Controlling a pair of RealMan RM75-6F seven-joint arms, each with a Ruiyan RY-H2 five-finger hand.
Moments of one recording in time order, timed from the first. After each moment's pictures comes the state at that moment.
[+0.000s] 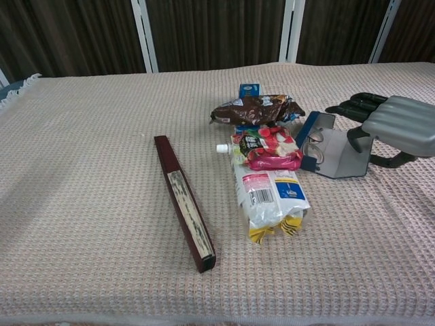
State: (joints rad) left arm -0.10 -1.14 0.02 -1.59 1.64 1.53 0.10; right arm 0.61 -1.78 -0.09 -0.42 -1.70 1.24 0.03
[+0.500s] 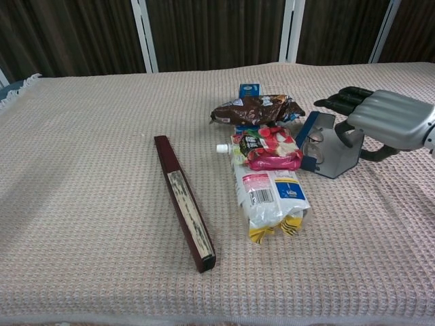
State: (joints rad) left arm -0.10 -1.13 0.01 -1.59 1.63 1.52 0.09; right arm 0.65 -1.79 -0.05 -0.48 -1.67 1.20 -0.03
